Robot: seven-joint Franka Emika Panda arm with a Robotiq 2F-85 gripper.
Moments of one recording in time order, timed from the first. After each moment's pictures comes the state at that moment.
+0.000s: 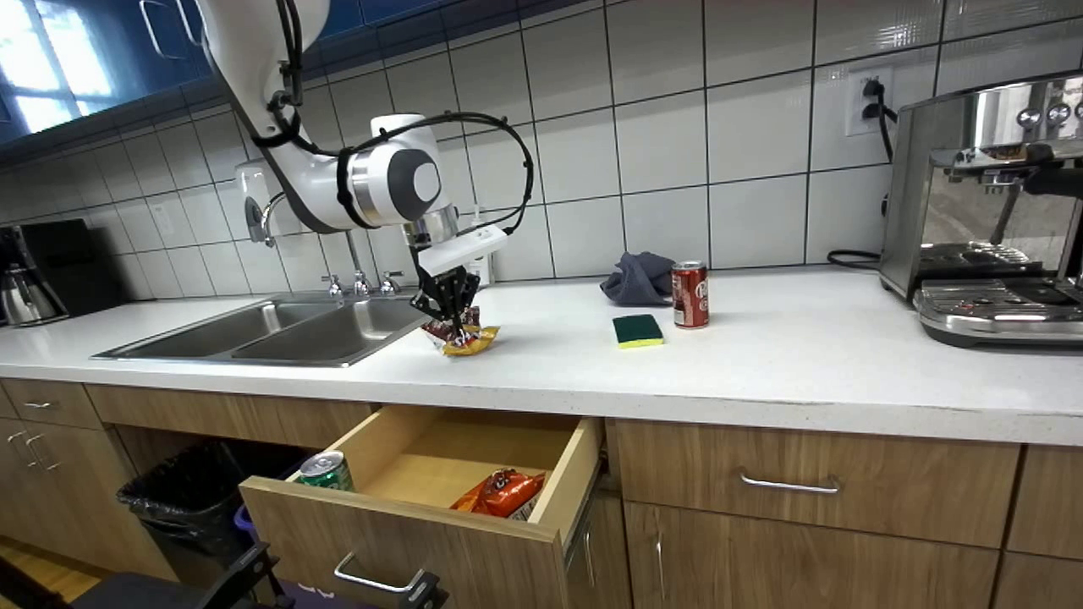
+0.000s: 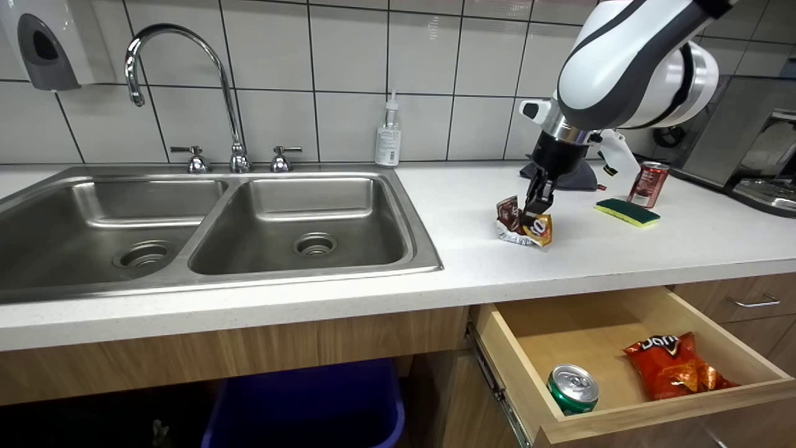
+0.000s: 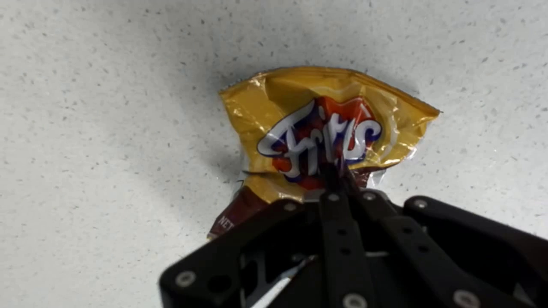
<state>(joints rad) -0.08 0.42 0.18 -2.09 -0.08 2.72 -0.96</state>
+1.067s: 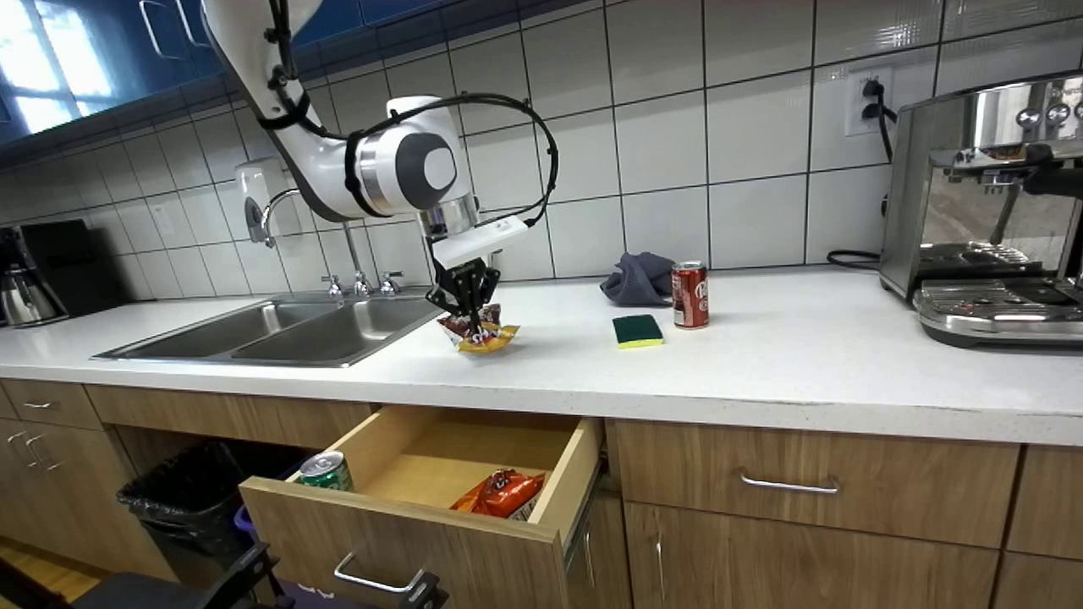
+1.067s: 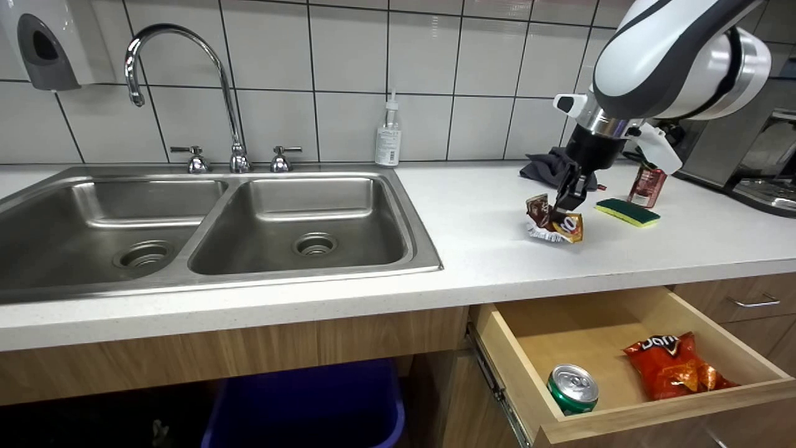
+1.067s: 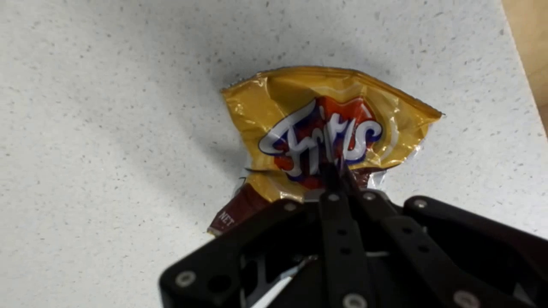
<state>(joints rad) -0.16 0.34 0.17 -2.18 -0.04 2.72 -0.99</state>
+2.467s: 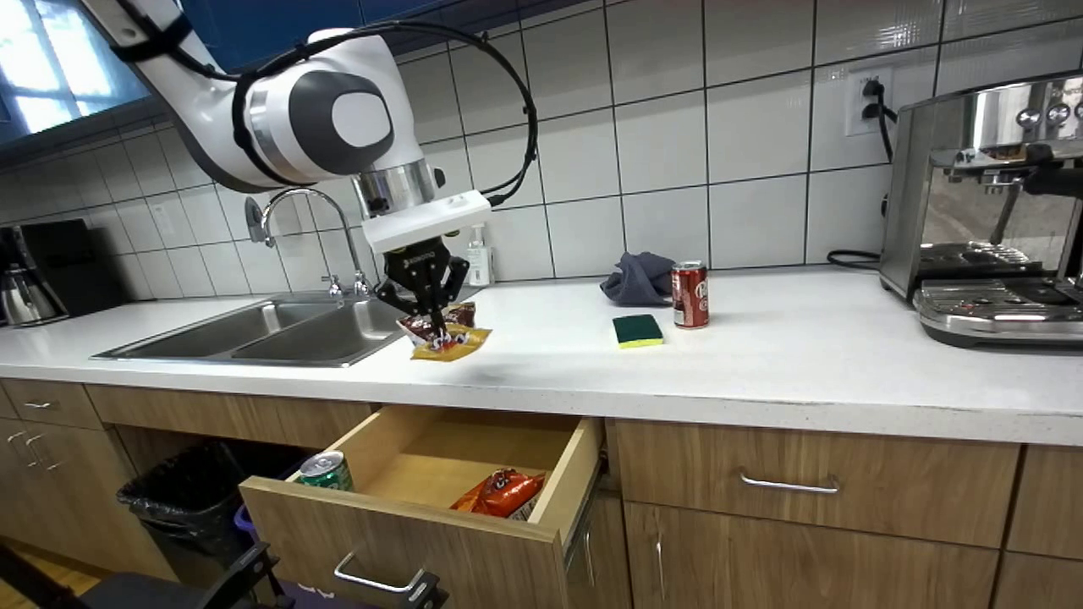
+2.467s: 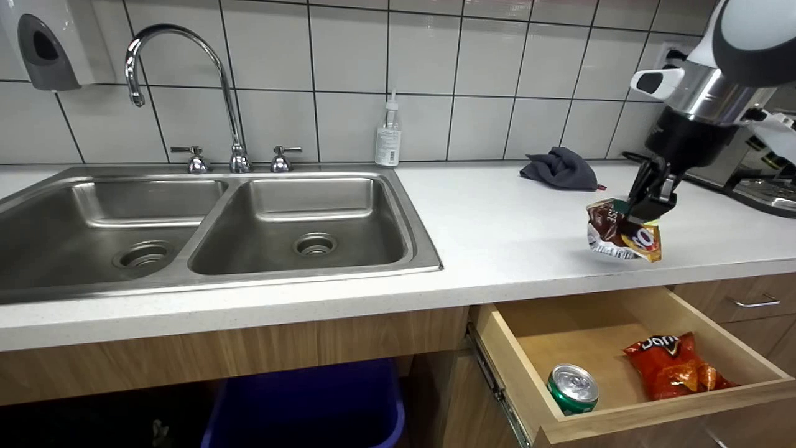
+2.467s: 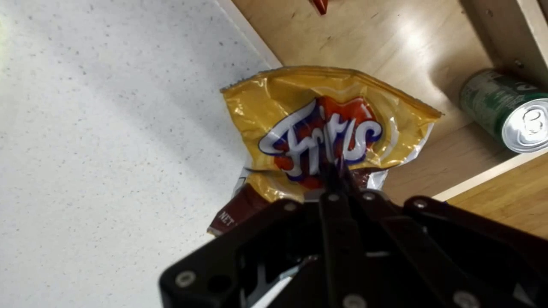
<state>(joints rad) -0.07 -0.05 0.08 -2.59 0.06 2.72 -0.97</state>
